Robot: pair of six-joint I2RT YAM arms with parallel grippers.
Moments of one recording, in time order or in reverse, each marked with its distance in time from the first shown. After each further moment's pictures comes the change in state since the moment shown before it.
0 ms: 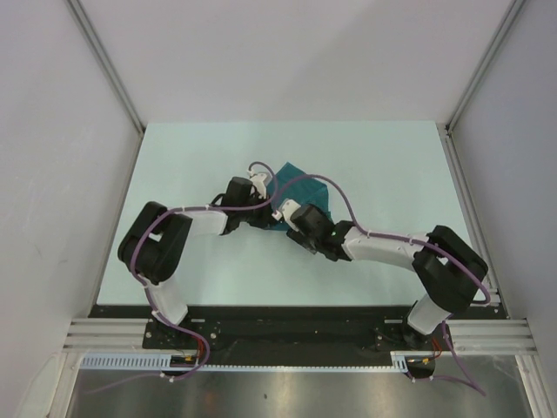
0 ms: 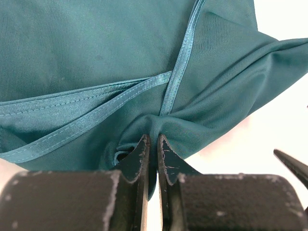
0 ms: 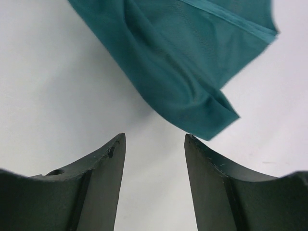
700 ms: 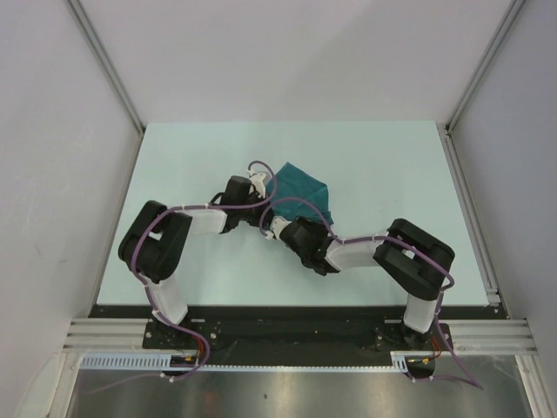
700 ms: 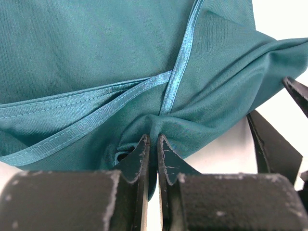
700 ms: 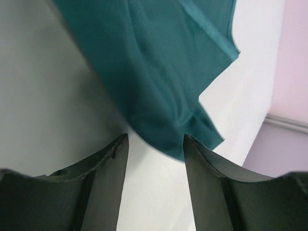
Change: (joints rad) left arm 0.016 0.011 0.014 -0.015 0.038 0.000; right arm 0.091 0.192 -0.081 0.287 0.348 -0.312
